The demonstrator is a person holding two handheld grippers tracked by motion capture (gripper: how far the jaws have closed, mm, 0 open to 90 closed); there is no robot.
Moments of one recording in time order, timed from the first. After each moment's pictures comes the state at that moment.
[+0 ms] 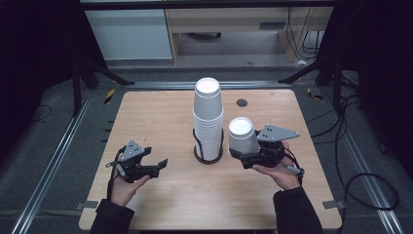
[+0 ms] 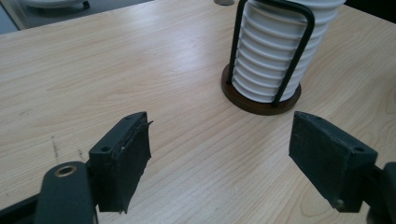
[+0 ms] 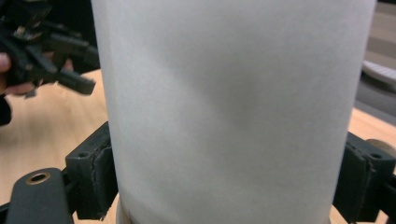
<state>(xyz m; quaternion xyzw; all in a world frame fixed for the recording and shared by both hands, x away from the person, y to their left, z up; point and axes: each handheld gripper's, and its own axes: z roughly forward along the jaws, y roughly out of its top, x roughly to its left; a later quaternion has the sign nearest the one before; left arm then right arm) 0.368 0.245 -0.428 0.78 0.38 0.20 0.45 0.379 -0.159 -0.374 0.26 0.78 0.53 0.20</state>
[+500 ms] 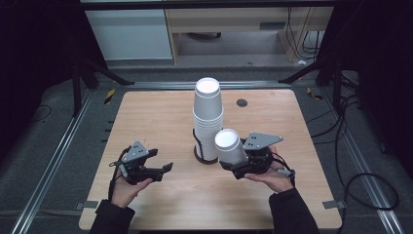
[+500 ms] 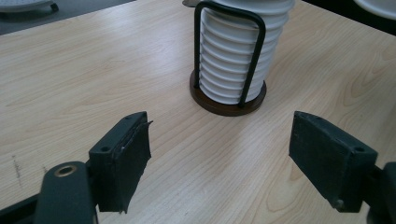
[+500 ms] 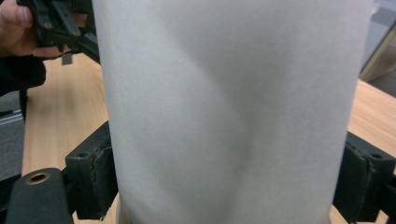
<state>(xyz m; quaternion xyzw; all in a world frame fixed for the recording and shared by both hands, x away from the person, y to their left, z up) 0.361 0.232 -0.419 0.80 0.35 0.17 0.46 0.376 -0.134 -0.390 0.21 0.82 0.51 0.15</state>
